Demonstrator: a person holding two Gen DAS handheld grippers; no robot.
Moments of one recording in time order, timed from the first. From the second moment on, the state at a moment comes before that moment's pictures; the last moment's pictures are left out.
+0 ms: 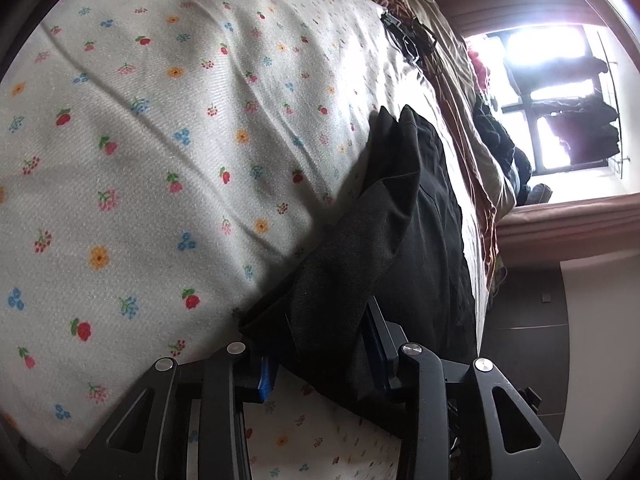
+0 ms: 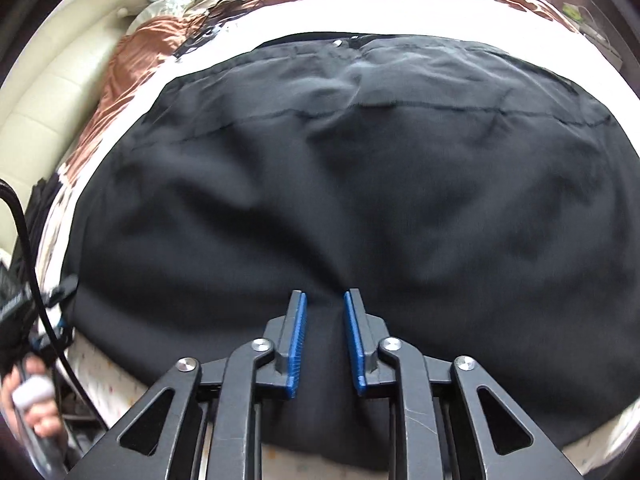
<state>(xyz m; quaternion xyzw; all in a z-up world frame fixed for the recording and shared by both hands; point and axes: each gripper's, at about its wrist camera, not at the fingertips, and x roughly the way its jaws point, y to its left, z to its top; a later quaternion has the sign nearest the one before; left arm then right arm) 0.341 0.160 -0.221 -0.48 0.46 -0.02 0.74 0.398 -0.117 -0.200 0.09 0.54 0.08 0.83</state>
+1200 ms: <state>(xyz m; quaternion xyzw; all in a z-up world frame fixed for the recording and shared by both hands) 0.333 0.161 -0.226 -0.51 0.45 -0.01 0.73 0.586 -0.131 -0.174 0.09 0.51 0.03 0.85</state>
